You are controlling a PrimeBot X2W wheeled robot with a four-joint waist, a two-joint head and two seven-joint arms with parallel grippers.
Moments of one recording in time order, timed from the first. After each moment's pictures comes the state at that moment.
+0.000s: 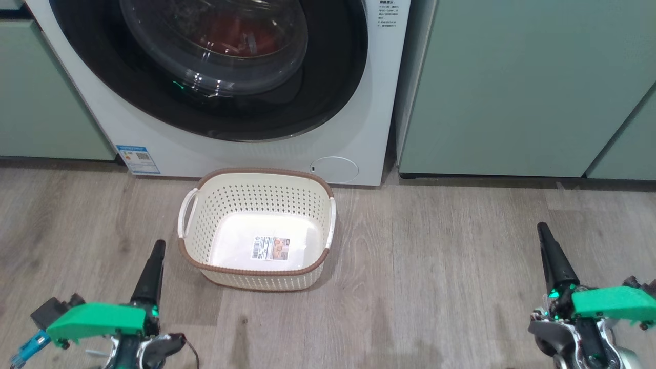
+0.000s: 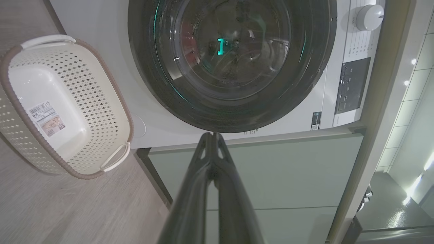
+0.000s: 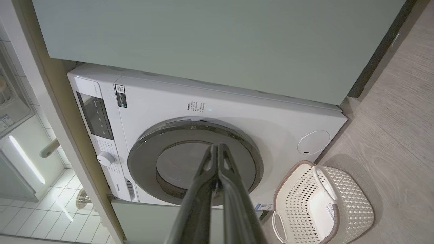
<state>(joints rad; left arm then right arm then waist) -0.03 0.07 0.04 0.25 -1.48 -0.11 0.06 -0.01 -0.06 -0.09 0.23 1.50 0.13 0.06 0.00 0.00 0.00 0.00</state>
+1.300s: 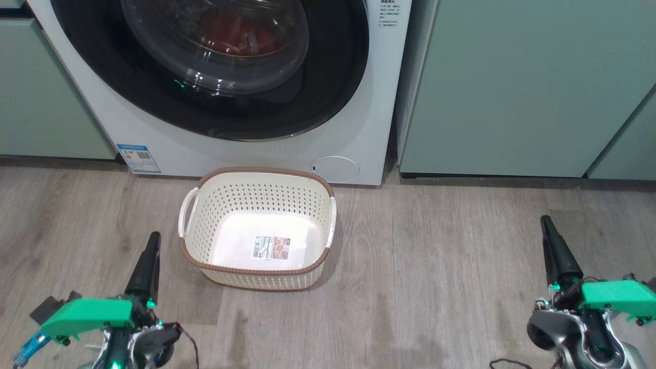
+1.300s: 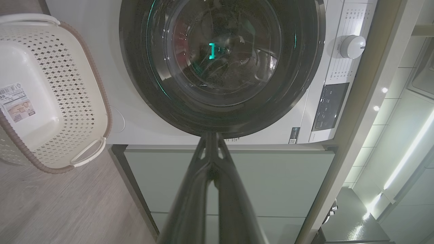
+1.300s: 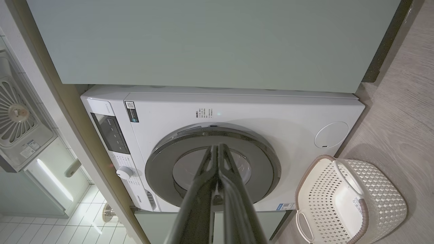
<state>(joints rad) -0.06 0.05 0.07 0.27 -1.62 -0.12 0.10 -0.05 -0.06 -0.10 0.28 1.63 0.13 0.08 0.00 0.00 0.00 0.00</state>
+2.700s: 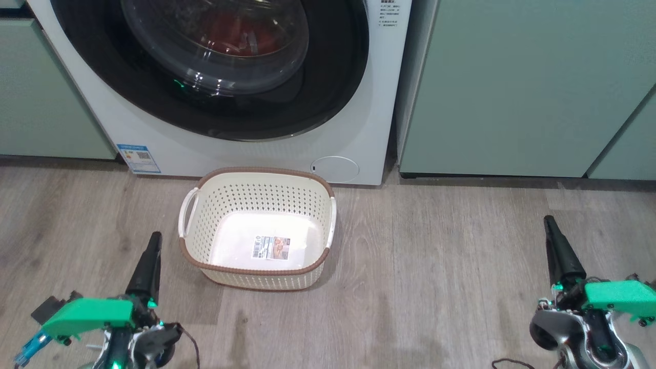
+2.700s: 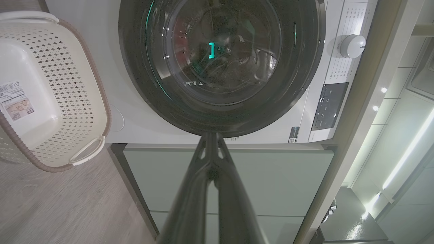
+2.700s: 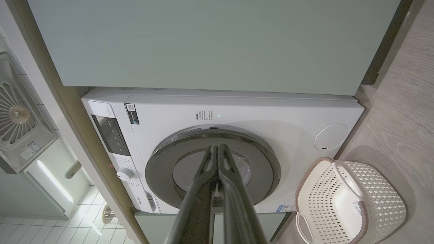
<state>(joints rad) -0.06 0.05 0.07 0.27 -1.62 -0.12 0.10 -0.05 -0.06 -0.12 0.28 1.63 0.13 0.09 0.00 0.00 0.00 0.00</state>
